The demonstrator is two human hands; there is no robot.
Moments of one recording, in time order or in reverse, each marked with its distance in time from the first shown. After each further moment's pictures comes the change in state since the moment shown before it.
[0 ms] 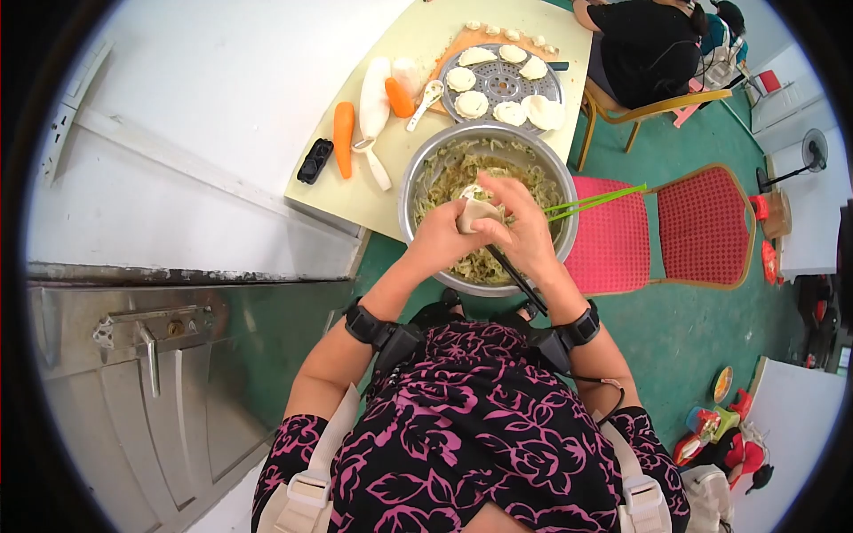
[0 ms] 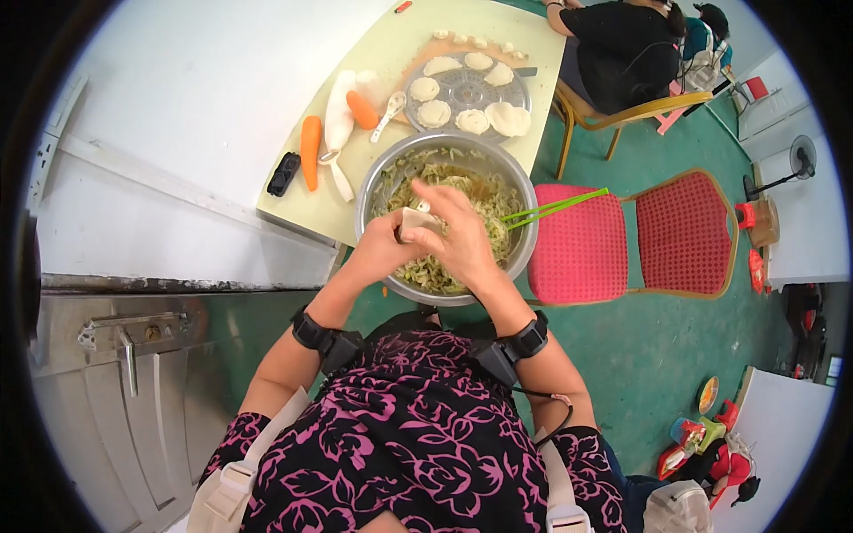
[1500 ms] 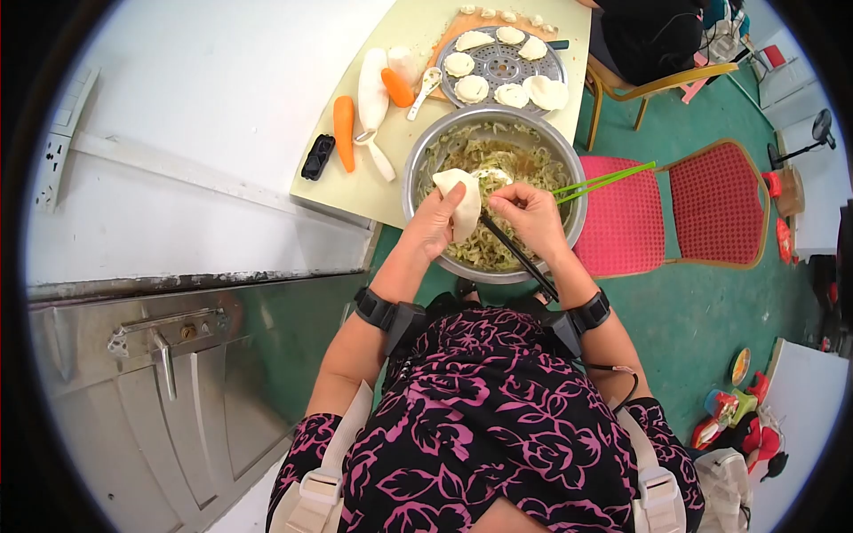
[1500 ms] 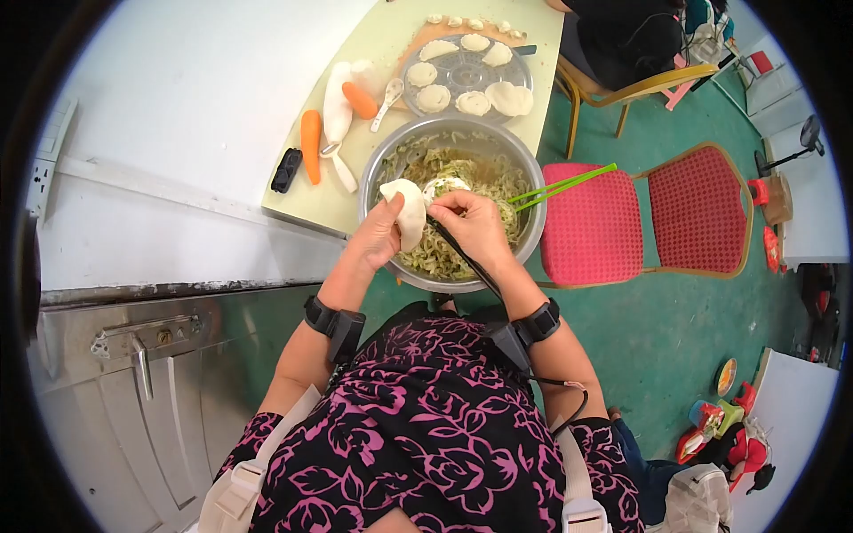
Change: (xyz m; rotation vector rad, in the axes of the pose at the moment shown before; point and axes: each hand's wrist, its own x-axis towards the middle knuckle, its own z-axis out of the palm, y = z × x) left_hand 0.015 -0.042 0.001 -0.935 -0.014 -0.342; right_hand -0.015 0.045 -0.007 0.234 -0.107 0.413
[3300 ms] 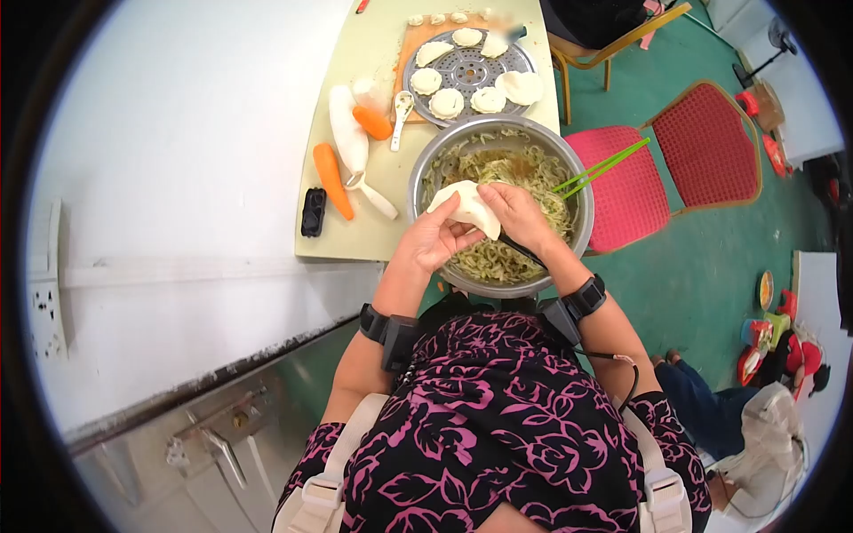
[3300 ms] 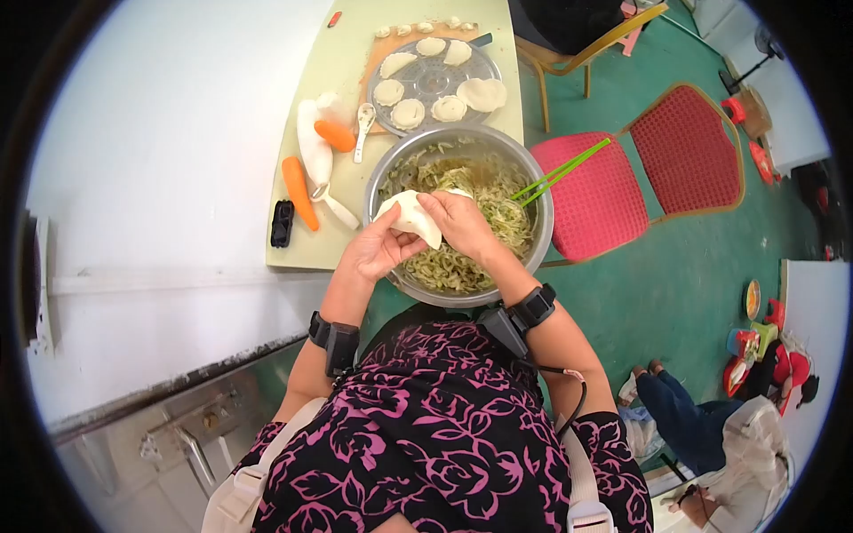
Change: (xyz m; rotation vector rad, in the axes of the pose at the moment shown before) left_hand 0.024 0.052 -0.018 -0.172 -0.133 -0.372; right_hand 0.040 0.000 0.035 -0.140 0.104 0.005
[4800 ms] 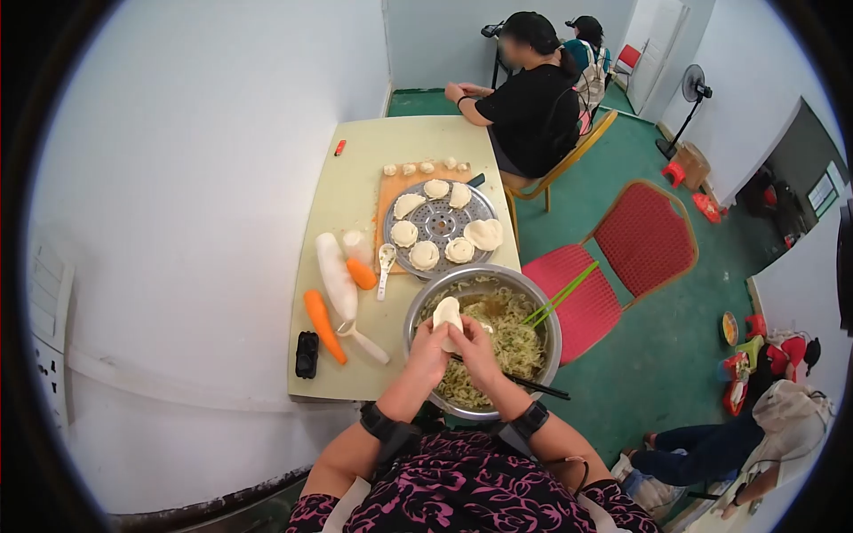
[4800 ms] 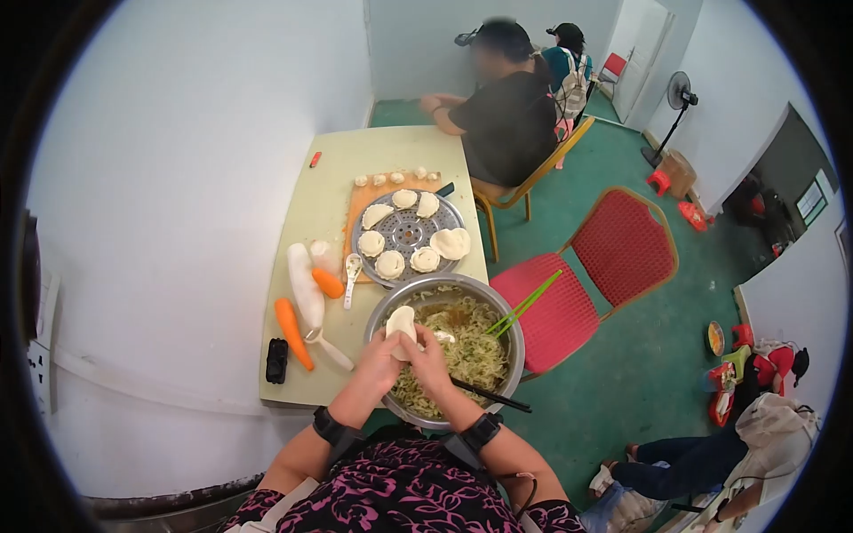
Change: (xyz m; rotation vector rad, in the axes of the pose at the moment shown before) left_hand 0.022 0.023 0.010 0.188 -0.025 0.289; right_hand 0.018 0.007 0.068 0.560 0.334 0.135
